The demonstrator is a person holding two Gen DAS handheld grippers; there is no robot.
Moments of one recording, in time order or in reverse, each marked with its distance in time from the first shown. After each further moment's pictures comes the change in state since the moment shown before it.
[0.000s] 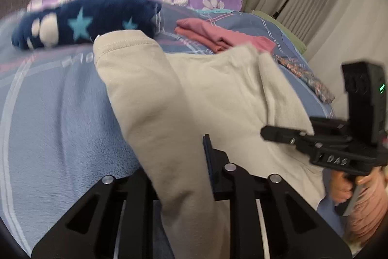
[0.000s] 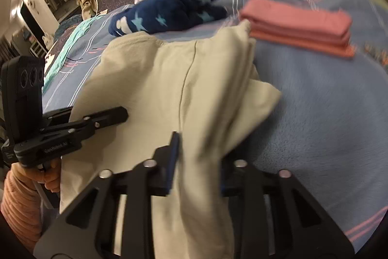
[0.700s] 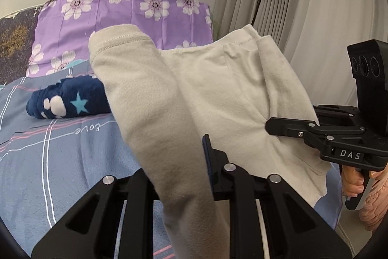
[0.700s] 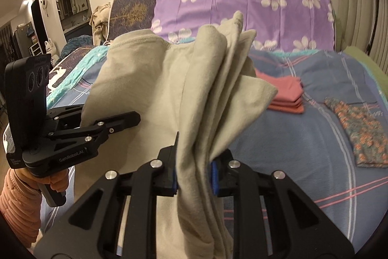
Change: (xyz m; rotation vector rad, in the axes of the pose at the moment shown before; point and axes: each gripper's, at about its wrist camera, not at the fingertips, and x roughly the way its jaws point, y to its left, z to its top) left arm -0.105 -0.072 0.012 0.163 -0.242 -0.017; right arm -0.143 0.048 -0.012 -0.103 -0.261 -0.095
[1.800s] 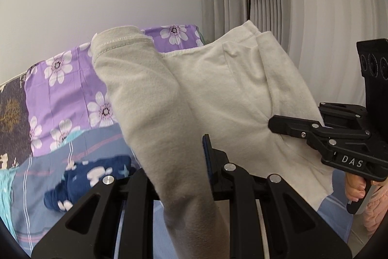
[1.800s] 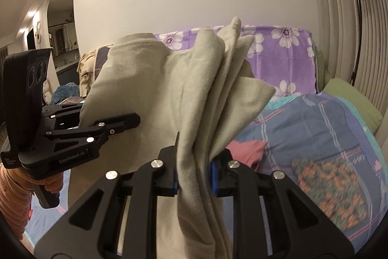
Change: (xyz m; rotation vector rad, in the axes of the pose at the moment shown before) left arm 0.064 -0.077 0.204 0.215 -0.059 0.093; right arm -0.031 -0.132 0.145 0.055 -0.234 -0.053
